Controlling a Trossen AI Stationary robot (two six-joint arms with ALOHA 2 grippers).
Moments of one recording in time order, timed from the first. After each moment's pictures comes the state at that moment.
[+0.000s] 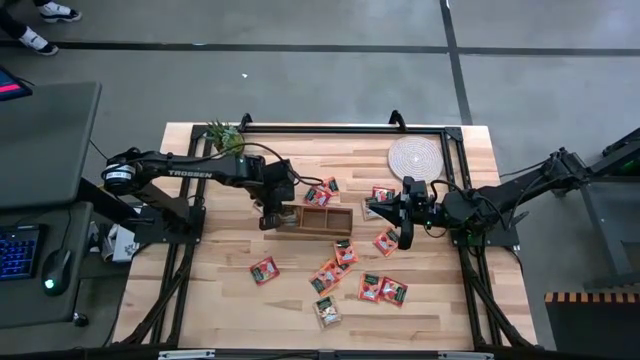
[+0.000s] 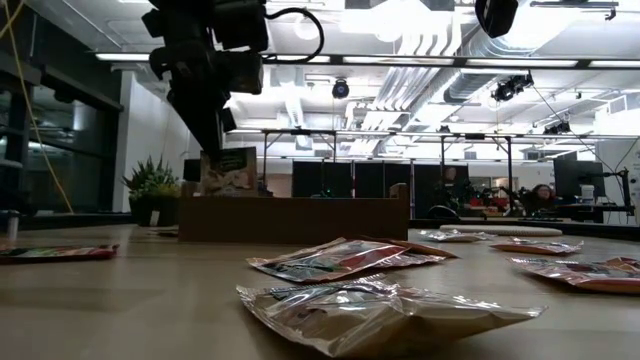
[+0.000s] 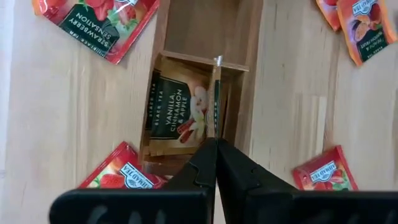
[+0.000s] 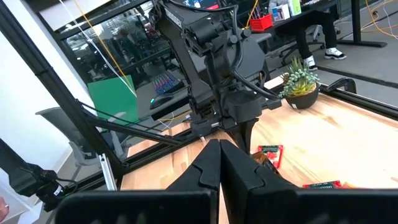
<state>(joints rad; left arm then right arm) 0.18 1.46 1.04 -0.76 0.20 0.05 0.36 0.96 0.69 0.20 0.52 0.47</state>
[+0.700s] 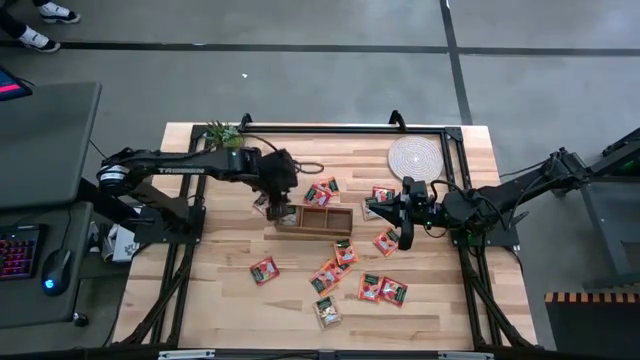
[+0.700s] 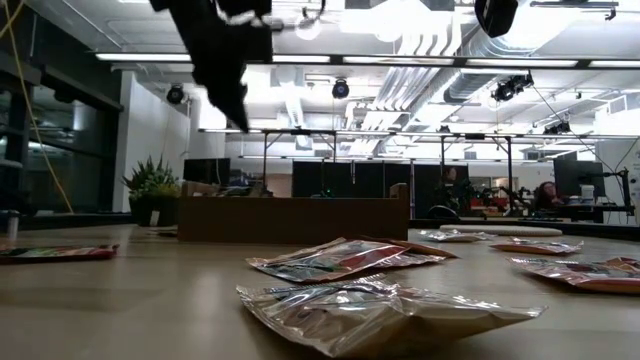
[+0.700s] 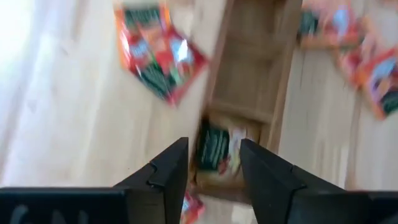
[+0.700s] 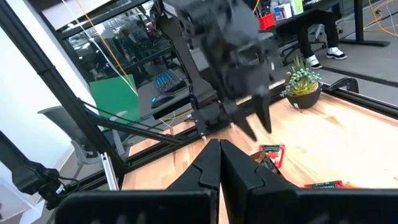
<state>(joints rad) 0.18 1.41 1.15 -0.76 0.04 -0.01 0.36 0.96 0.69 0.20 0.51 0.47</state>
